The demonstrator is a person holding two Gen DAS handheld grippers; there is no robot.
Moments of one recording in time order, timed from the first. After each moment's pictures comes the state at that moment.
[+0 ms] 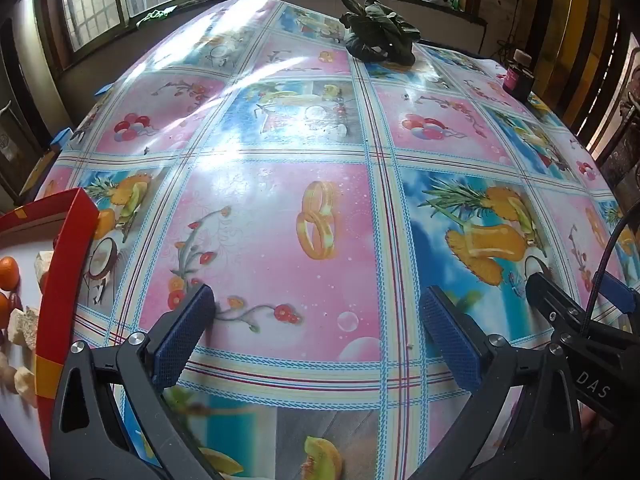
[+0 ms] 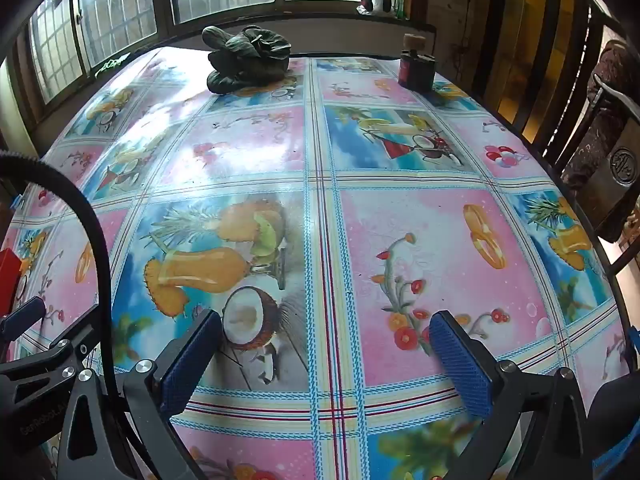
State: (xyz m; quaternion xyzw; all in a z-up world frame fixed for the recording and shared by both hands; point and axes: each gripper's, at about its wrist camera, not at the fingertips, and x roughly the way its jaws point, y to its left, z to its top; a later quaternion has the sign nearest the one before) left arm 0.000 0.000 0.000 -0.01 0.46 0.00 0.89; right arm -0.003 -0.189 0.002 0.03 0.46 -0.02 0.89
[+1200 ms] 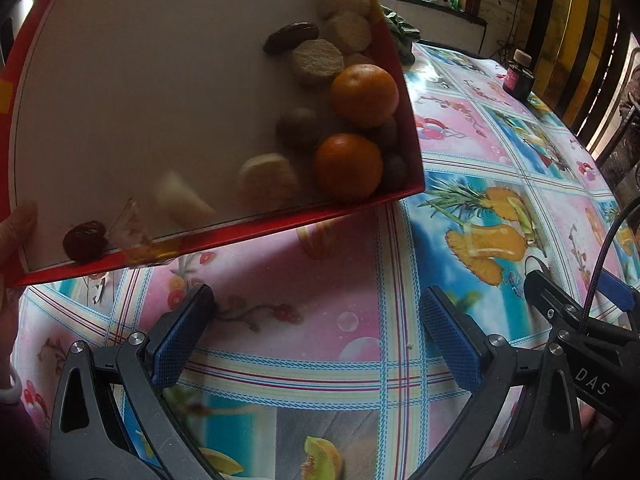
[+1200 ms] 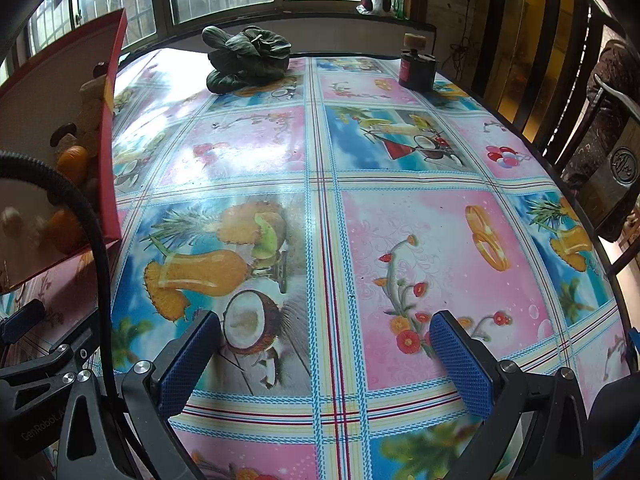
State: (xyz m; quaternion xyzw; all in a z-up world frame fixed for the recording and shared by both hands) left arm 0.000 0.000 0.000 -0.01 0.46 0.00 0.89; right arm -0.001 -0.188 0.000 0.02 0.46 -0.03 0.89
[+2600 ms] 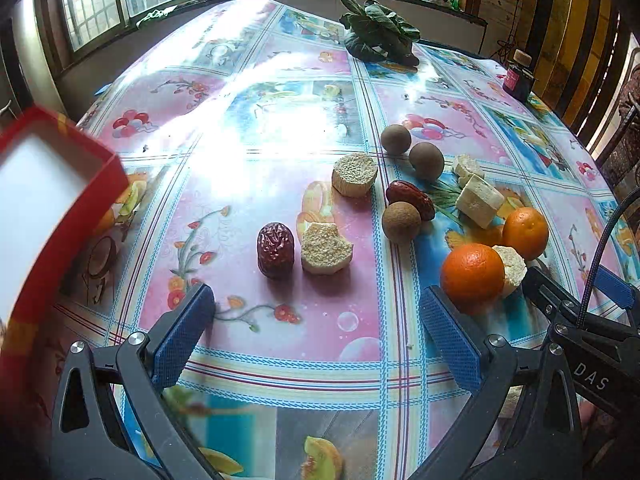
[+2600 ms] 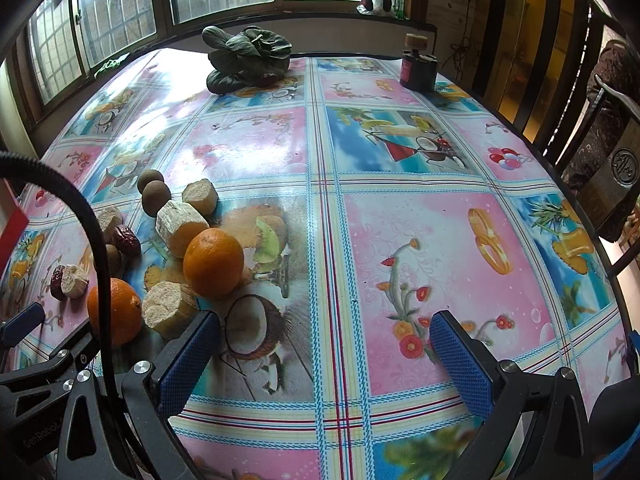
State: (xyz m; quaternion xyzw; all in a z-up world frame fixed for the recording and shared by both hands) left arm -0.001 -0.001 -0.001 -0.01 0.46 0.00 0.89; right arm 0.002 -0.186 0.001 0.02 0.46 -0.03 0.89
